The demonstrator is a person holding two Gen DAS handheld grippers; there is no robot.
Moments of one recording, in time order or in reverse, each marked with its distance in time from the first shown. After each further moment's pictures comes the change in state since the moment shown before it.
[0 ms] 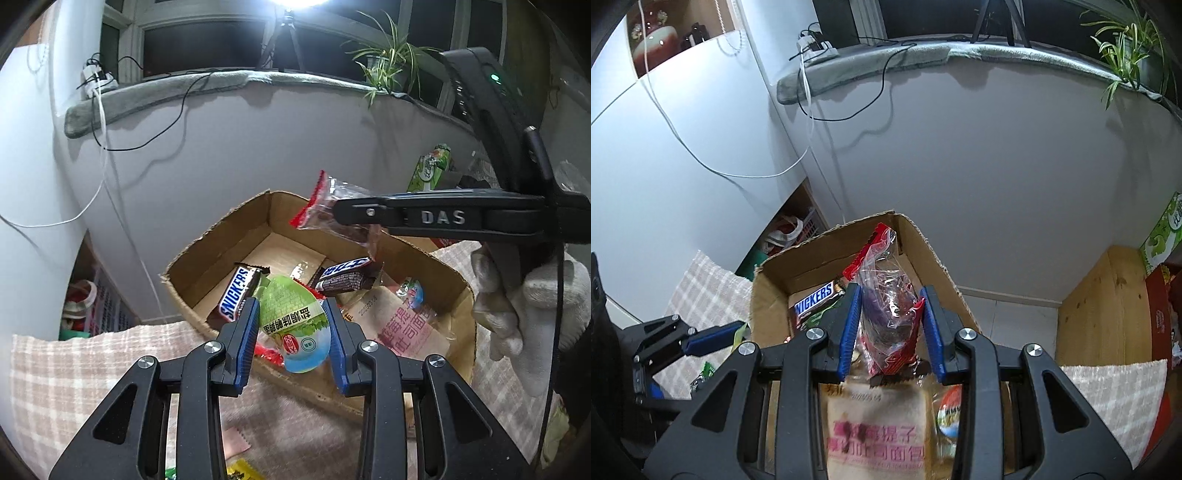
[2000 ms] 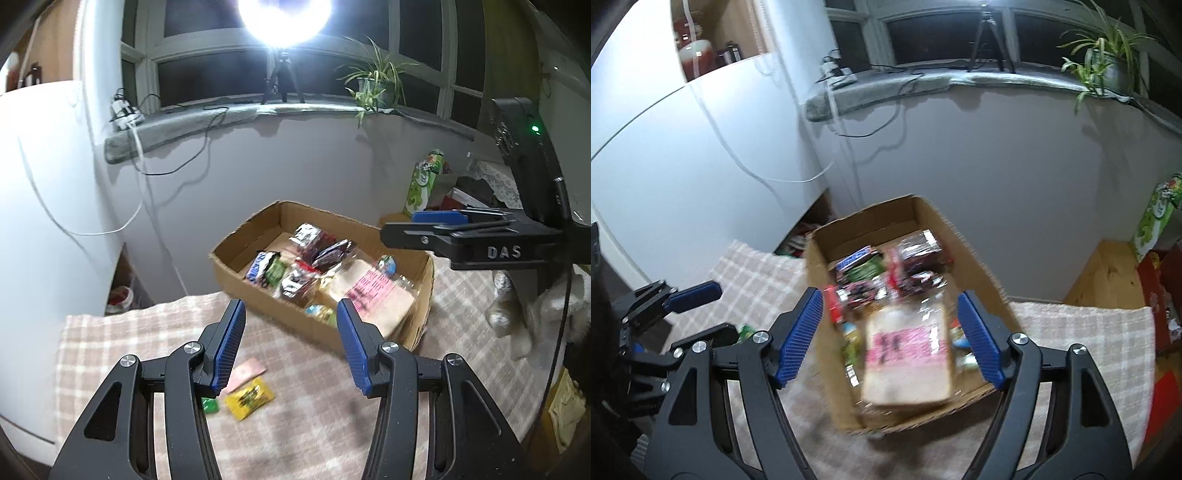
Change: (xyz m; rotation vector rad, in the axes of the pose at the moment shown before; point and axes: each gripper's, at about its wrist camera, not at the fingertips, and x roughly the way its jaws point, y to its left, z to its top) left arm -0.102 -0.016 -0.044 0.048 -0.079 0.093; right arm -0.091 0.026 -0.066 -0.017 -0.102 0.044
